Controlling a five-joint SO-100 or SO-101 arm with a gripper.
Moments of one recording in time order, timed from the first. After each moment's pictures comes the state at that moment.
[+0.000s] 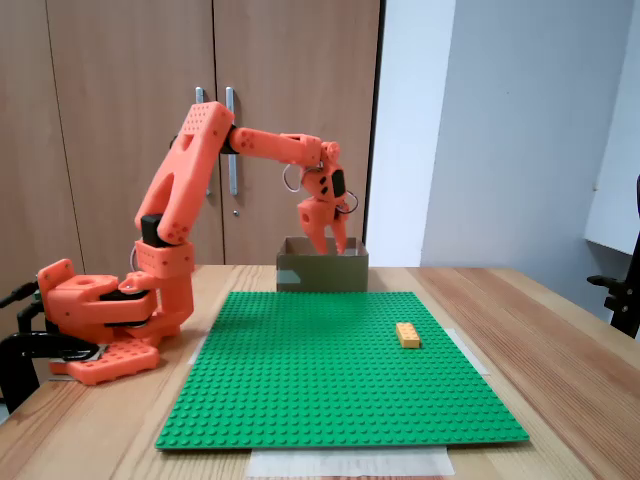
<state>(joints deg) -45.8 60.5 63.7 69.7 5.2</state>
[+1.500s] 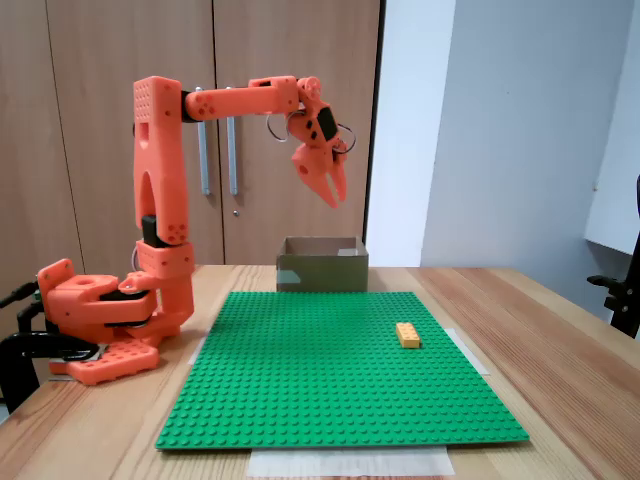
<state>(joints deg) -43.2 87.2 73.9 67.6 -1.3</state>
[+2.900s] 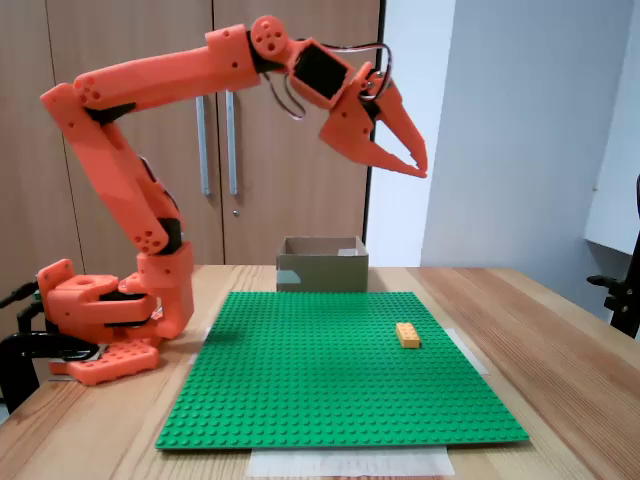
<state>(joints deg) -2.6 121.0 105.3 43.5 -0.3</state>
